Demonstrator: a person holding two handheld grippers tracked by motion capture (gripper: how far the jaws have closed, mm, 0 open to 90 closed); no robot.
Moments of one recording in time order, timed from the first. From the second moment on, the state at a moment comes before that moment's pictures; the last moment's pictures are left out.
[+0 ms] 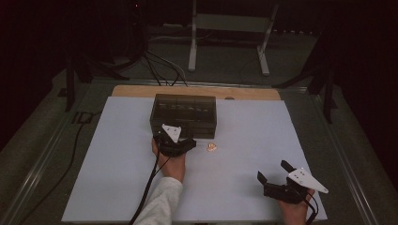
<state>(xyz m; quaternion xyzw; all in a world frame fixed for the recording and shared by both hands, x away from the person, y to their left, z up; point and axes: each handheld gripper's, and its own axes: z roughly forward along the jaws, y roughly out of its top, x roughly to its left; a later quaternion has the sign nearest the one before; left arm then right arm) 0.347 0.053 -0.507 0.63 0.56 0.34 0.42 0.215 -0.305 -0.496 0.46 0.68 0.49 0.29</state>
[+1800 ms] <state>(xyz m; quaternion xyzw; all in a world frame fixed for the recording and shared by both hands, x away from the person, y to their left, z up) 0.349 0.022 -0.520 0.61 0.60 0.36 0.37 0.215 -0.307 -0.496 0.47 0.68 0.49 0.29</state>
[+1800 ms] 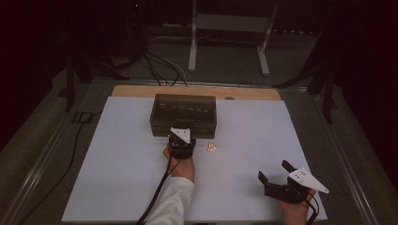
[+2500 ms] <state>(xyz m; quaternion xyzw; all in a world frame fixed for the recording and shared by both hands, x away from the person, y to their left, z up) 0.328 0.038 -0.513 0.64 0.58 0.34 0.37 0.215 -0.308 -0.496 0.47 0.68 0.48 0.29</state>
